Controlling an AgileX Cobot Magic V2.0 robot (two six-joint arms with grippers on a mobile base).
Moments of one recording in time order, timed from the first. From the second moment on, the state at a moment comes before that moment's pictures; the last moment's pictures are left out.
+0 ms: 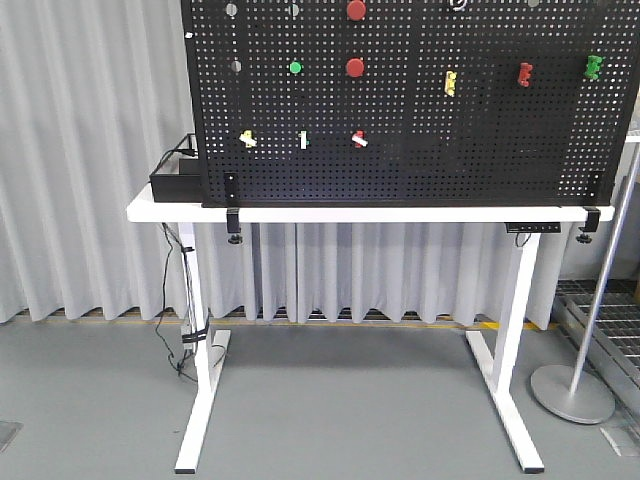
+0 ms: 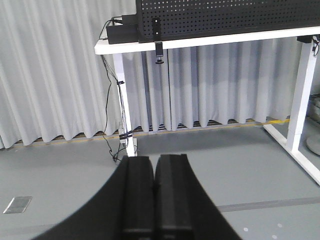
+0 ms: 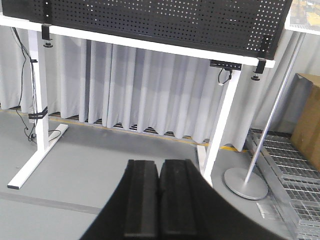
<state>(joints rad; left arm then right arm) -0.07 -0.01 0.03 0.00 0.17 0.05 0.05 -0.01 0.03 -0.10 0.18 -0.06</state>
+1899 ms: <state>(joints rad) -0.07 -0.01 0.03 0.00 0.17 0.05 0.05 -0.01 0.03 -0.10 0.18 -0.06</state>
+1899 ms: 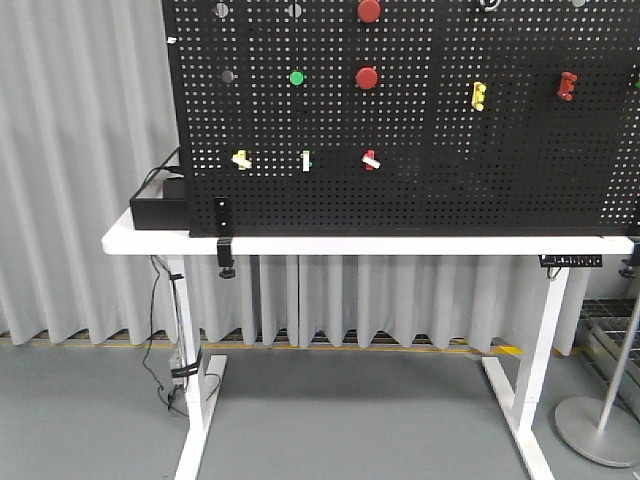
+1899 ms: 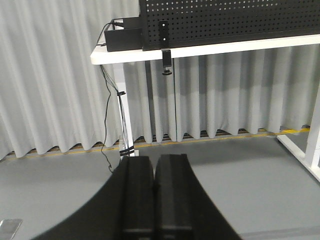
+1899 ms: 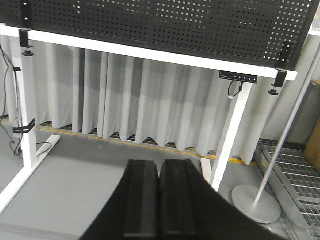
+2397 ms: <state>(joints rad) -0.07 -0.01 0.03 0.00 0.17 0.05 0.05 -0.01 0.03 -0.10 0.18 -0.06</state>
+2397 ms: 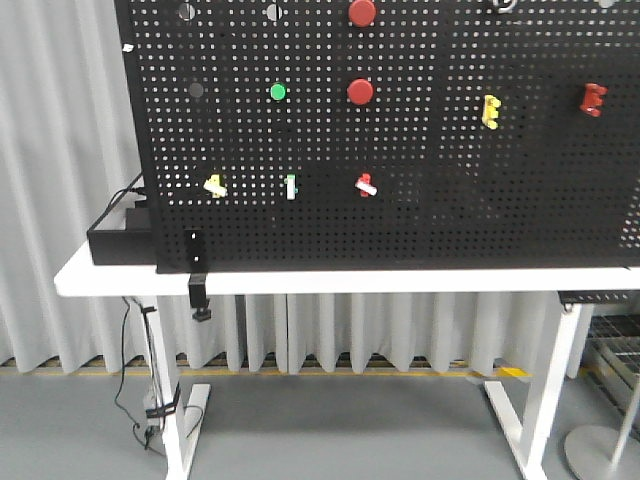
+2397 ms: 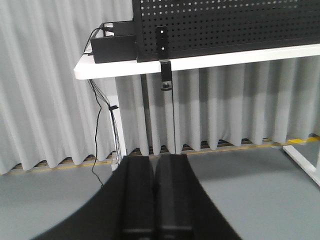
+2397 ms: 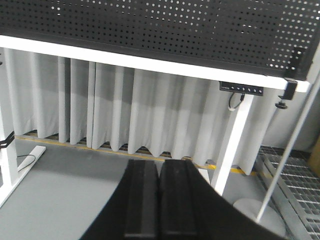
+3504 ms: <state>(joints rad) -0.07 -0.01 0.03 0.00 0.17 0.05 0.05 -0.01 0.03 -0.10 0.18 -0.06</state>
